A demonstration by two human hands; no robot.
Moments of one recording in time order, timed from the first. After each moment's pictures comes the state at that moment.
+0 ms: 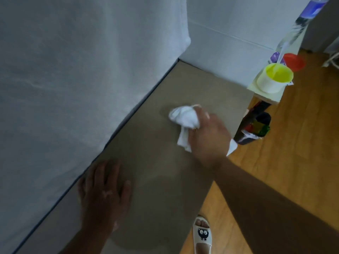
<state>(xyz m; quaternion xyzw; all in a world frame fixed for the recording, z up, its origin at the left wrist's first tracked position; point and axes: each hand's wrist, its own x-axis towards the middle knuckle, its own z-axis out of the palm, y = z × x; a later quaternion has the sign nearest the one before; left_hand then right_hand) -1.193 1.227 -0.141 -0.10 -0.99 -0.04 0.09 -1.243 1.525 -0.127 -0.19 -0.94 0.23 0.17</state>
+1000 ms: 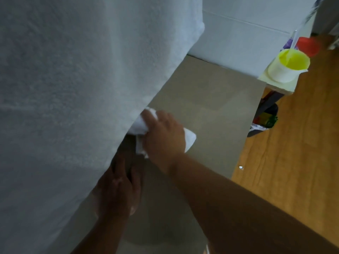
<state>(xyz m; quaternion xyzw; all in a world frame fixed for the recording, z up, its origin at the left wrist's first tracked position) -1.236 1.248 -0.141 -0.09 -0.99 -0.06 0.10 -1.294 1.410 -0.126 -0.09 -0.94 0.27 0.18</state>
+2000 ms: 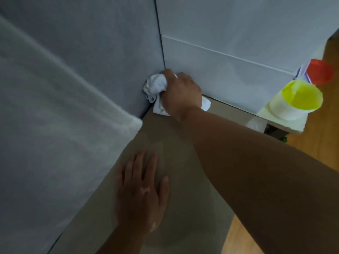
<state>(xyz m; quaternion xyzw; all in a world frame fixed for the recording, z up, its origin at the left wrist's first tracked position) -1.314 1.386 -0.150 -0.20 -0.97 -0.08 0.06 -1.494 1.594 -0.135 -0.11 -0.95 0.22 0.17</state>
